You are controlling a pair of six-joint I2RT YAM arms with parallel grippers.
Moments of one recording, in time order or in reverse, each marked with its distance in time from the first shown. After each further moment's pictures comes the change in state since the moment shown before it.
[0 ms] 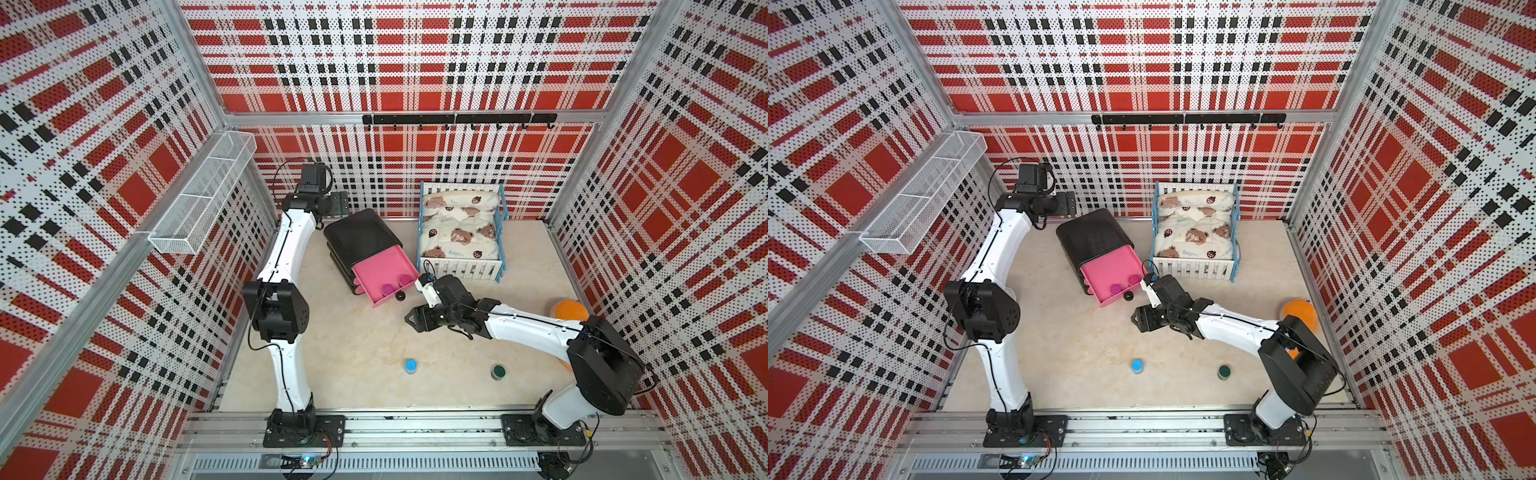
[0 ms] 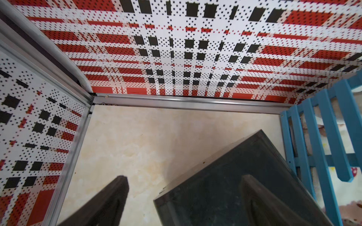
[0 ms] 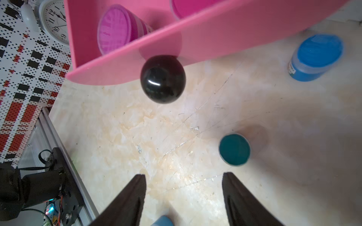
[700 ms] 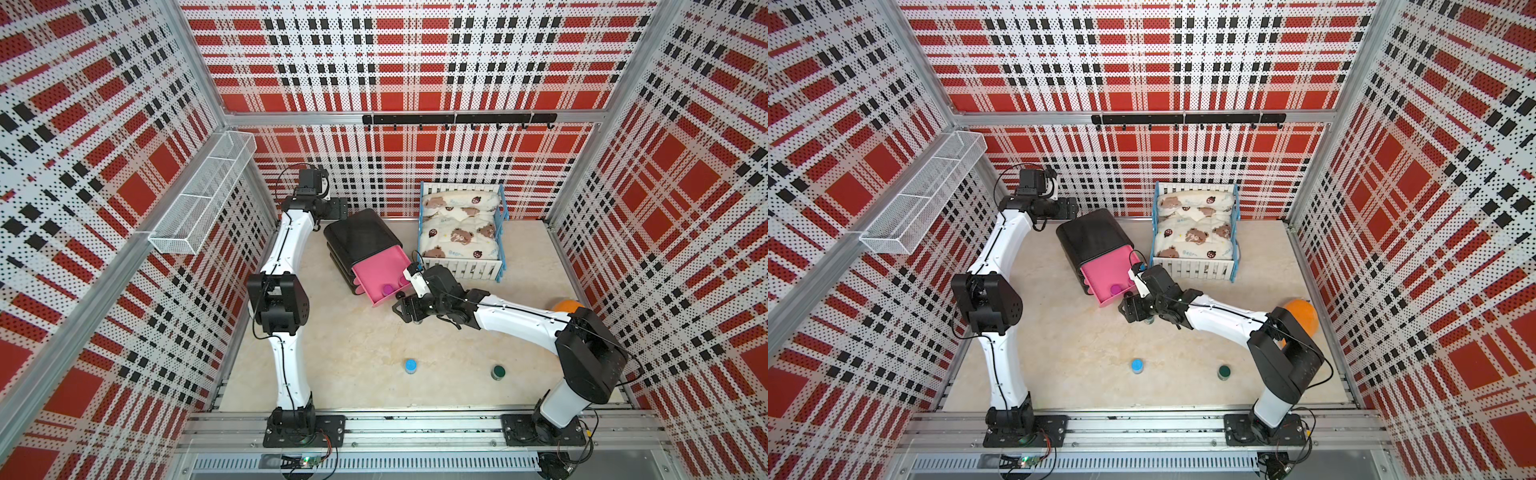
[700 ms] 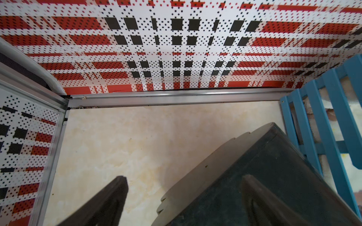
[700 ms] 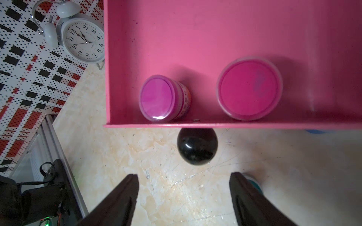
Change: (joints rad) left arm 0.038 0.077 0.014 0.028 0.132 0.081; right arm 0.015 0.067 0.129 0.003 0.031 -0.054
